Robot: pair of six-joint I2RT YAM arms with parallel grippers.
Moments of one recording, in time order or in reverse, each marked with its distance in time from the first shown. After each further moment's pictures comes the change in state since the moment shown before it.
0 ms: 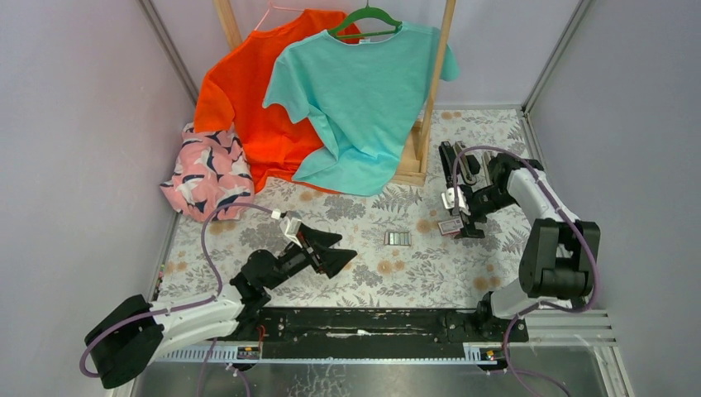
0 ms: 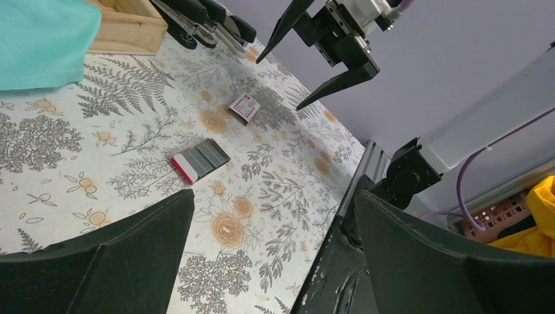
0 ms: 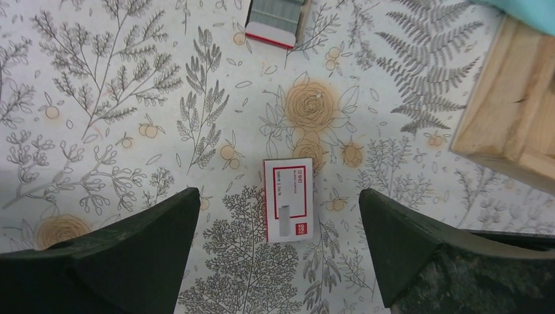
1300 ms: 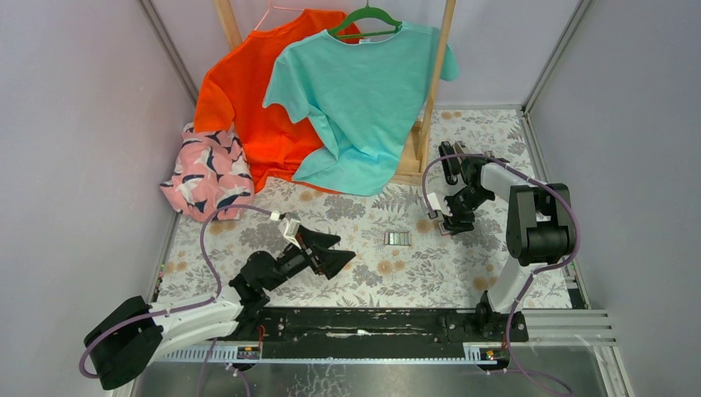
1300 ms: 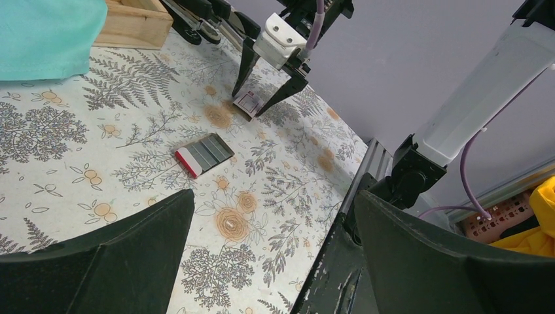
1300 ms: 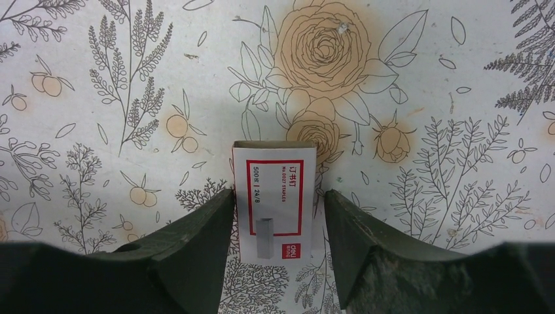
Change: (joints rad) left arm 0.000 -0.012 -0.025 -0.001 -0.008 -0.004; right arm 0.130 0.288 0.020 0.233 0.298 0.156
